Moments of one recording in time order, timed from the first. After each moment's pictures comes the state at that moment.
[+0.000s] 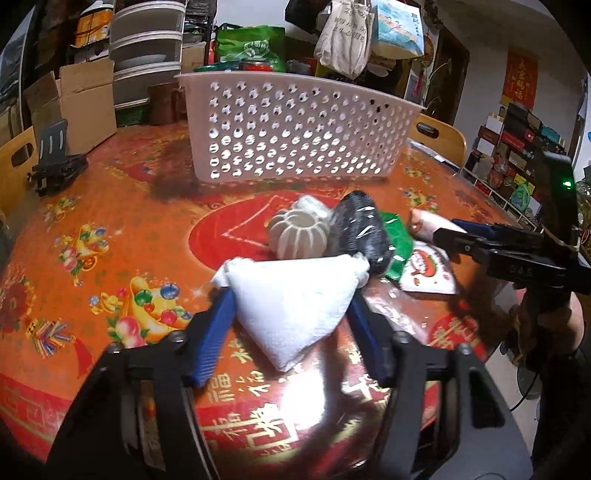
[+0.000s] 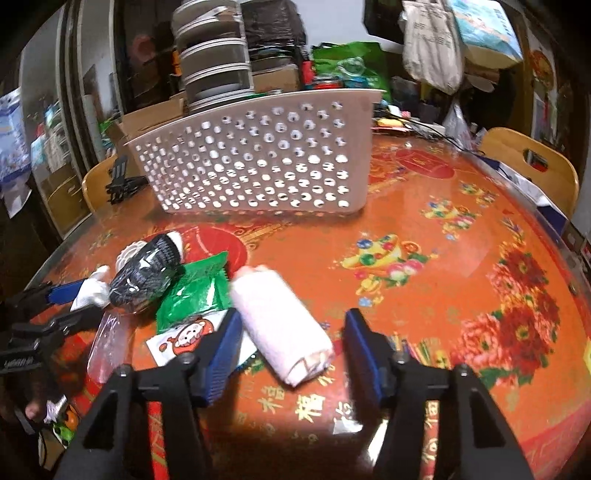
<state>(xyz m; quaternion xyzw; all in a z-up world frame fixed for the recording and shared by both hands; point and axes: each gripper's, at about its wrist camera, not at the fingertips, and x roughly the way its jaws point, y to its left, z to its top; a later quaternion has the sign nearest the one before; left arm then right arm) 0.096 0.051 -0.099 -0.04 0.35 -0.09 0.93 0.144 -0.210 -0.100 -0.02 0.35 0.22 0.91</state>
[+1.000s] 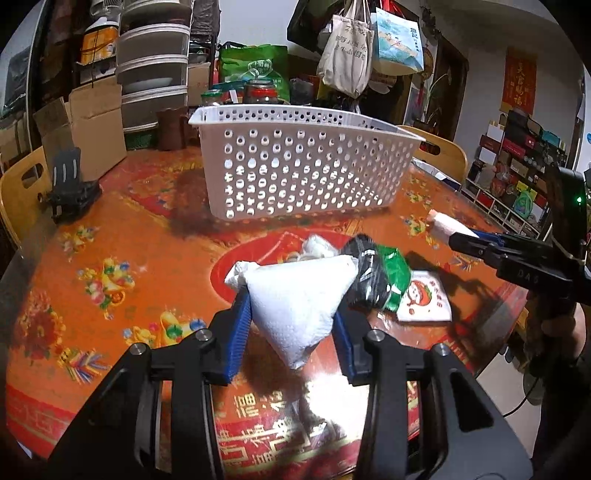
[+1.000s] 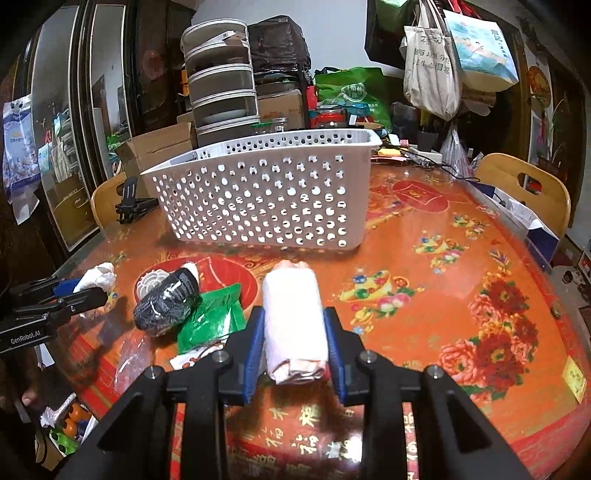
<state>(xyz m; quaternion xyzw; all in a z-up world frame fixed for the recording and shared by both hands) 0.086 0.059 -0.063 -0.03 0.32 -0.08 0.94 0.132 -0.219 -0.068 -0.02 0.31 0.21 0.93</state>
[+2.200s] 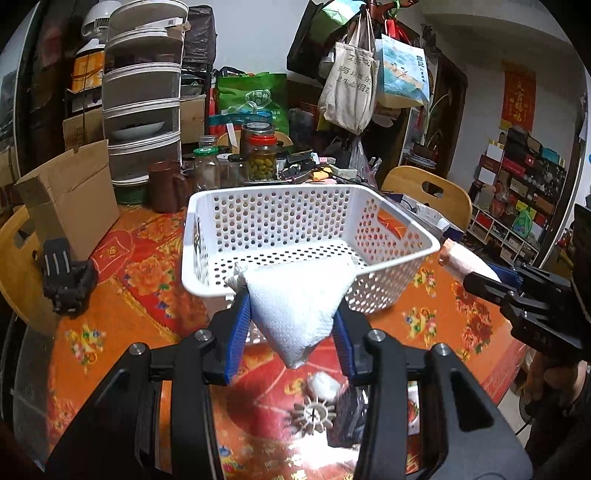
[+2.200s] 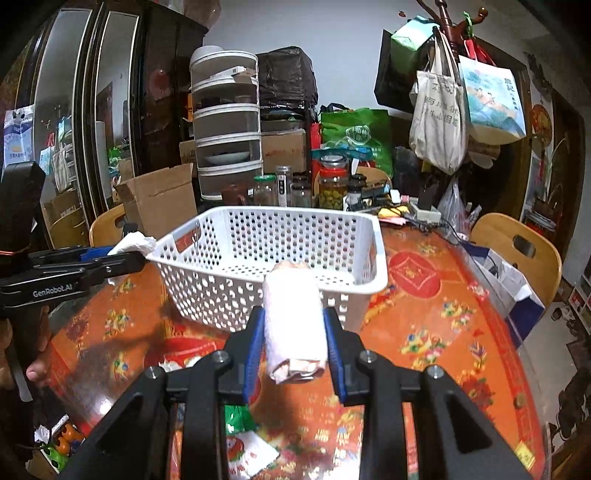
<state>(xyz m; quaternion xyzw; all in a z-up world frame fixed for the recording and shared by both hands) 0.189 0.070 0.052 -0.04 0.29 -0.08 0.95 0.167 -0.193 0.032 -0.05 0.25 0.21 0.94</state>
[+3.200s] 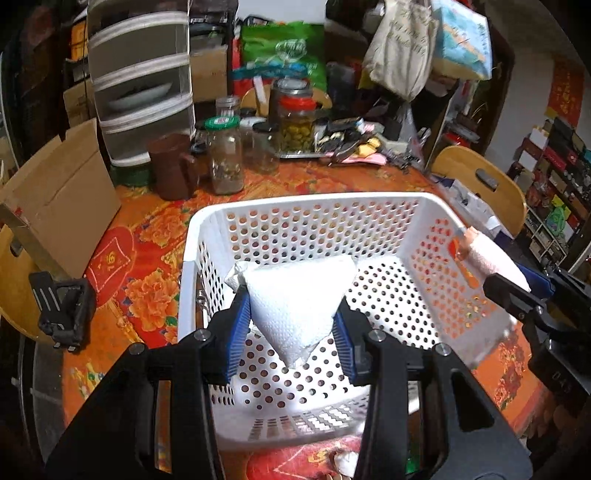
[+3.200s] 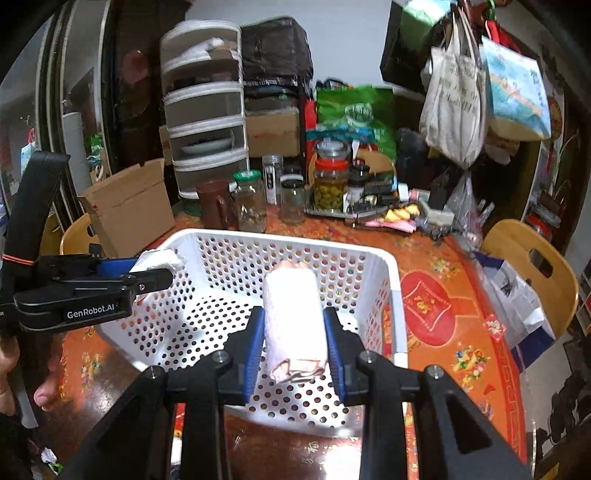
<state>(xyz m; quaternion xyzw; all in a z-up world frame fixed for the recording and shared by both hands) 0.369 0.075 0.056 -0.03 0.41 -0.01 0.91 0.302 -0.146 0.056 -0.05 0.32 0.19 0.93</state>
